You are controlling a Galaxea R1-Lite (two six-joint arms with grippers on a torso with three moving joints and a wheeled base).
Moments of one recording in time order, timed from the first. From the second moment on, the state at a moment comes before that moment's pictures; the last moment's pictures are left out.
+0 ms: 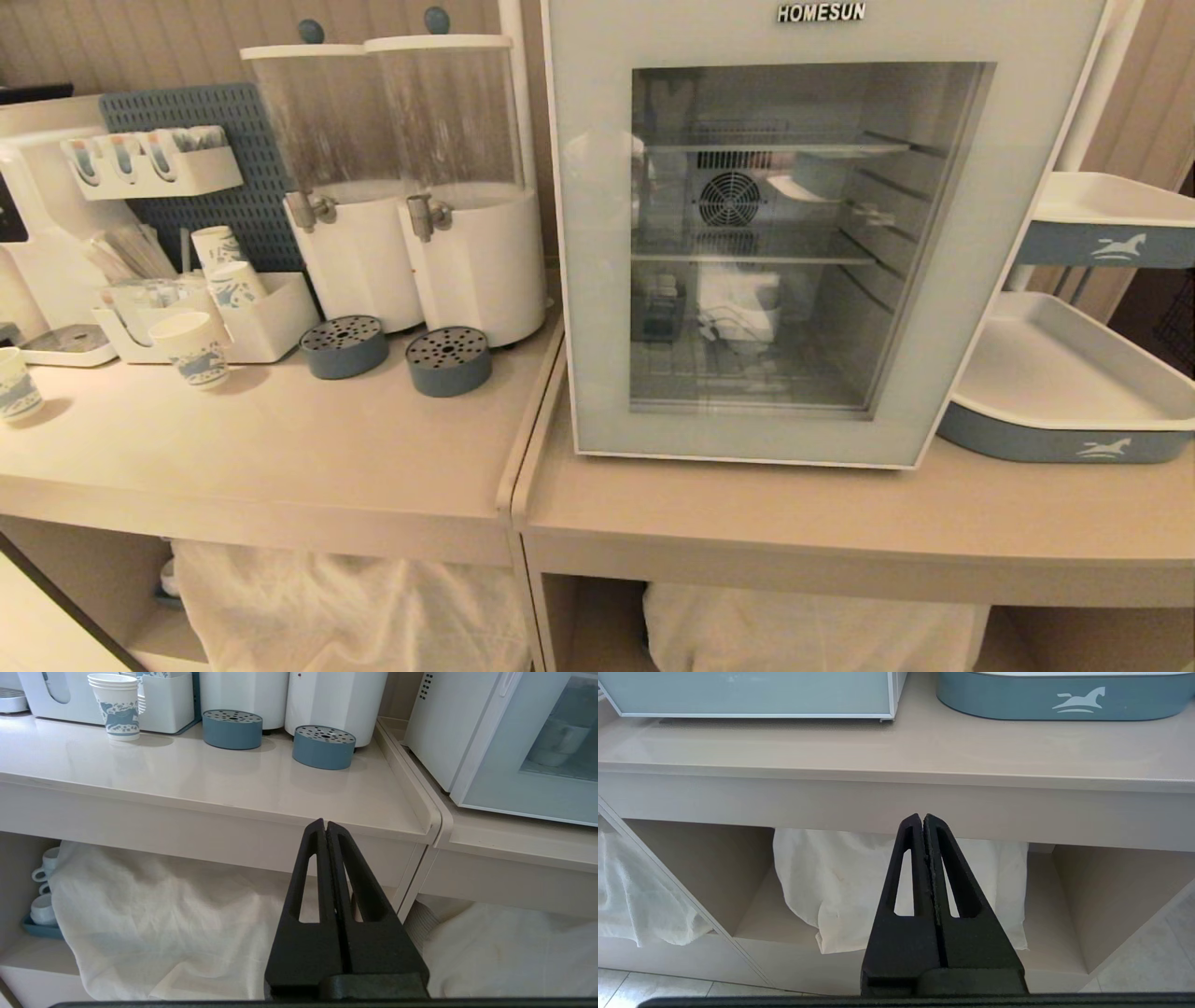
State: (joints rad) left arm 0.00 0.00 0.00 -0.13 -0.01 -0.15; right arm 0.01 0.00 -0.06 0.16 0.01 -0.01
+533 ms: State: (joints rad) left arm 0.00 0.00 0.00 -0.09 -0.03 -0.12; right arm 0.01 0.00 -0.06 0.16 0.01 -0.01
